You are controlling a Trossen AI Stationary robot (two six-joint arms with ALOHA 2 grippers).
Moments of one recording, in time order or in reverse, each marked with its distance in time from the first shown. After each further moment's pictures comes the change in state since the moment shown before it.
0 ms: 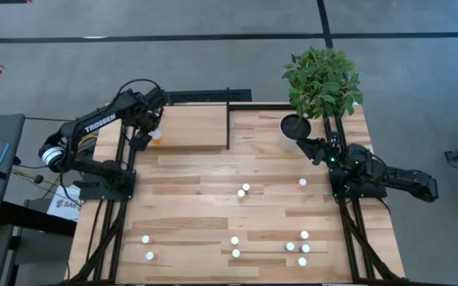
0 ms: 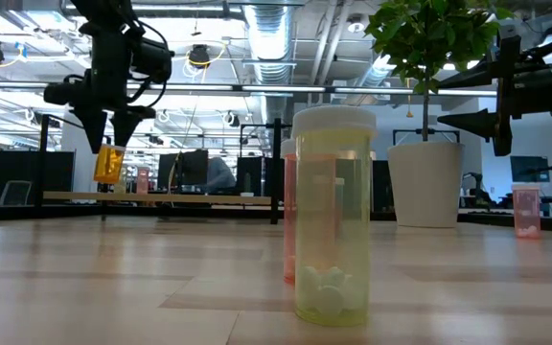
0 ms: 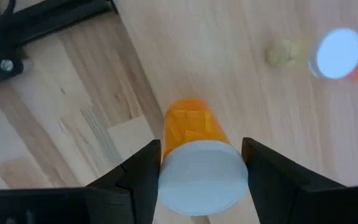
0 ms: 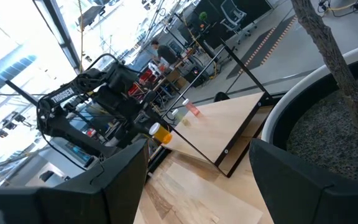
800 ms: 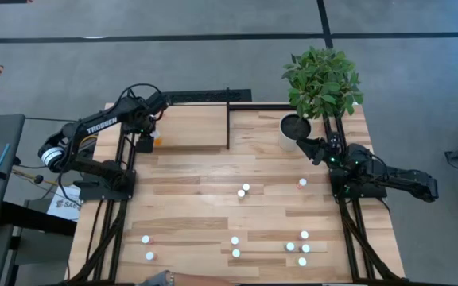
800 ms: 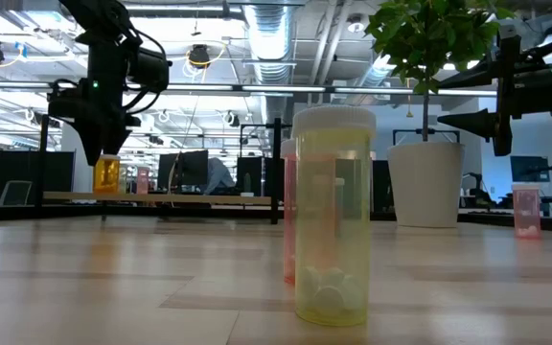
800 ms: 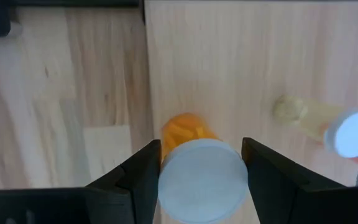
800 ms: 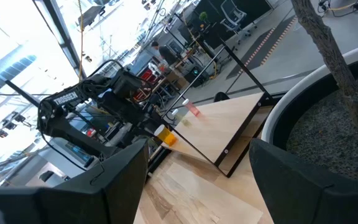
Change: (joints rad) left arm -0.001 -0.002 -0.087 0.076 -0.086 -0.319; right arm 0.000 0.000 0.000 0.000 0.000 0.000
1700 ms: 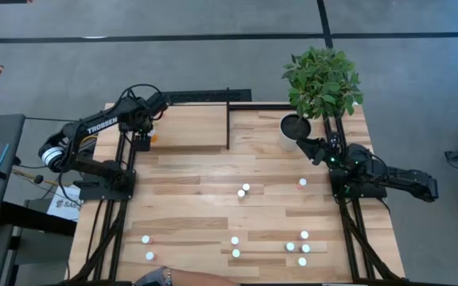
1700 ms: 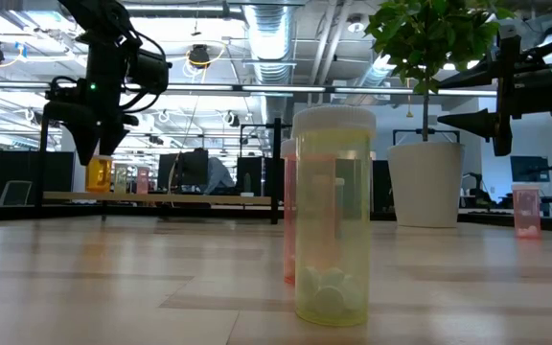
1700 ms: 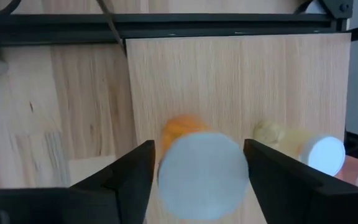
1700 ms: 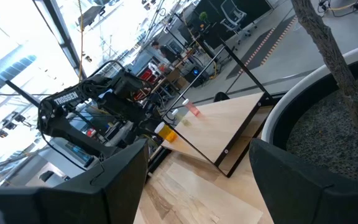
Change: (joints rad) left arm 0.000 0.002 -0.002 -0.011 -0.104 0.031; right arm 0.000 0.000 0.000 0.000 0.000 0.000
